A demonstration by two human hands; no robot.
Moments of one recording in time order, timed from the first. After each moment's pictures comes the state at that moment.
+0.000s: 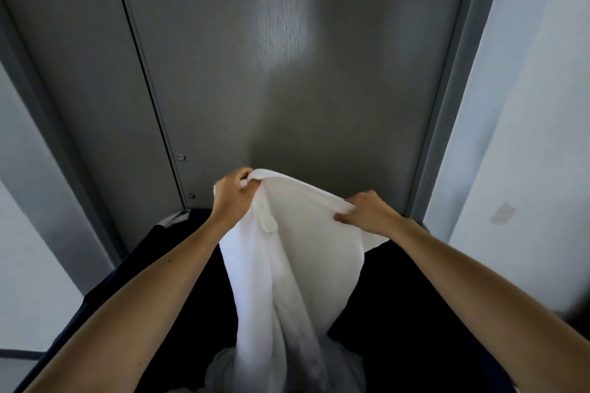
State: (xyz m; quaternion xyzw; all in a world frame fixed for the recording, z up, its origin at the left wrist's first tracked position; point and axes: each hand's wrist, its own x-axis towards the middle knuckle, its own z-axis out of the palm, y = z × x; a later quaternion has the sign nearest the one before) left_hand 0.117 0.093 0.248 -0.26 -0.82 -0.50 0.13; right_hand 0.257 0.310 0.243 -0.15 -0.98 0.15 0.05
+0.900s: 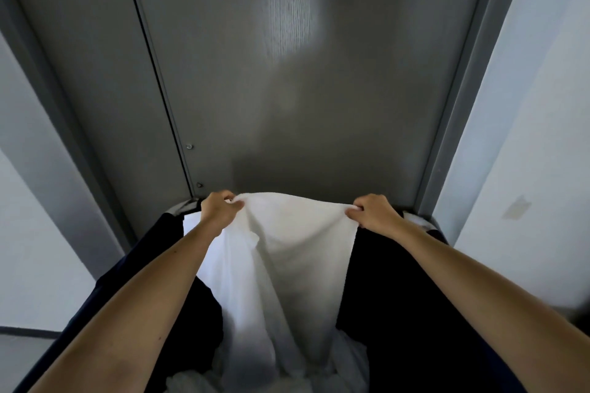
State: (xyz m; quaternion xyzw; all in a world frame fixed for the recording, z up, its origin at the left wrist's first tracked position) left_hand 0.078 0.061 0.198 -0.09 -0.88 -0.47 -0.03; right_hand 0.251 0.307 0.220 -0.21 -0.95 0.22 0.06
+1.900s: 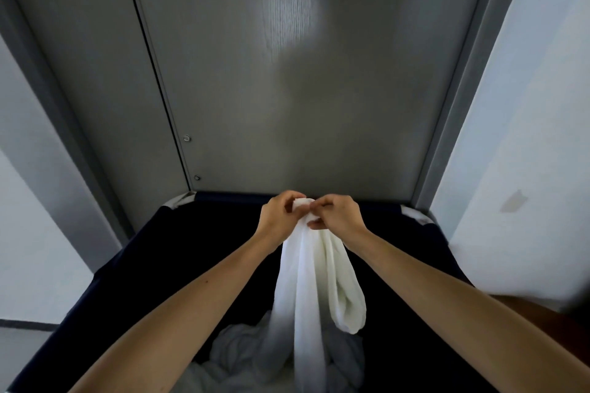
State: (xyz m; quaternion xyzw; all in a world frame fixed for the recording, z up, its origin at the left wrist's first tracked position) left_hand 0.172 0.118 0.201 -0.25 -0.82 -0.51 -0.06; right_hand 0.241 0.231 0.208 -0.25 -0.75 0.59 0.16
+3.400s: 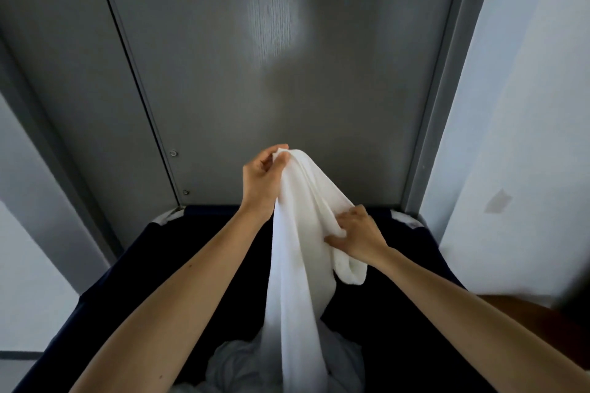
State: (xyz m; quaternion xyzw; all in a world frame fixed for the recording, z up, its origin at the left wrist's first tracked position) left_hand 0.169 0.143 0.268 -0.21 -0.62 -0.75 -0.01; right_hand 0.273 0.290 0.182 -0.19 -0.96 0.16 0.09
